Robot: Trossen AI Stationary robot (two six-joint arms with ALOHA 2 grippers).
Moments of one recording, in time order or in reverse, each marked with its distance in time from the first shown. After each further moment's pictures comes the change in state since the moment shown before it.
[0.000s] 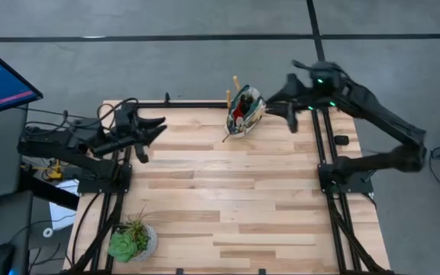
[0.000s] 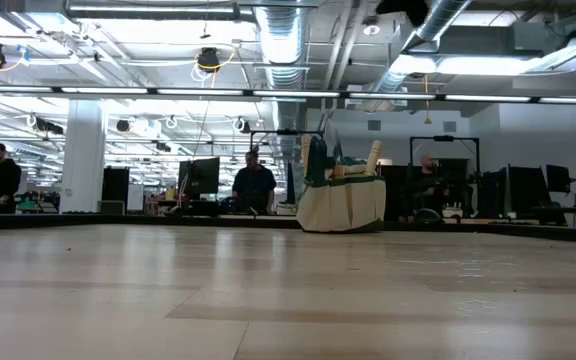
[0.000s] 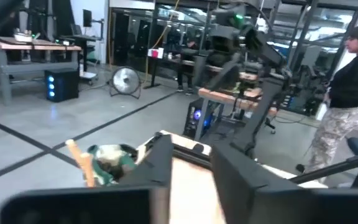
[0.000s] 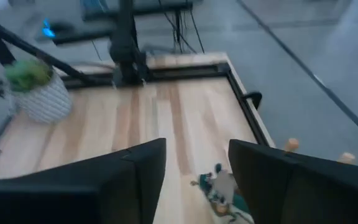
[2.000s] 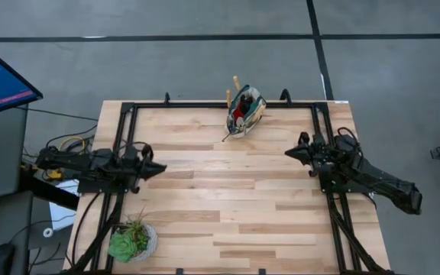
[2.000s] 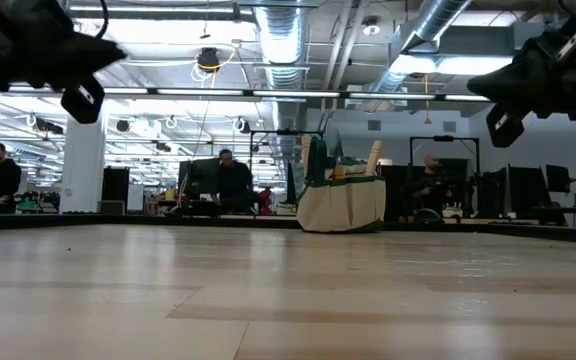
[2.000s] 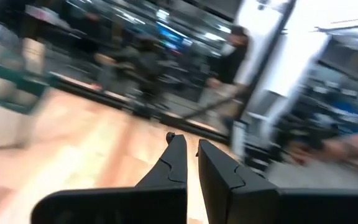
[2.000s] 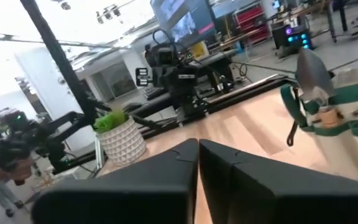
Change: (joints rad) left arm -0.002 -0.689 -0.885 0.255 0.427 -0.188; right arm -0.002 -1.157 -1.404 0.791 -0.138 0.626
